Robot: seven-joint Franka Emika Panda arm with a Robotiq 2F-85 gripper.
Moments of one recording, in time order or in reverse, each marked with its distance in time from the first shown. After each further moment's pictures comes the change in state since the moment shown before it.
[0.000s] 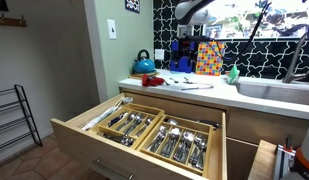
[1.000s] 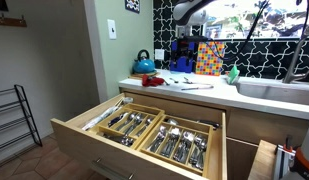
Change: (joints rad) arm 0.000 0.018 0.003 0.024 0.000 0.002 -0.001
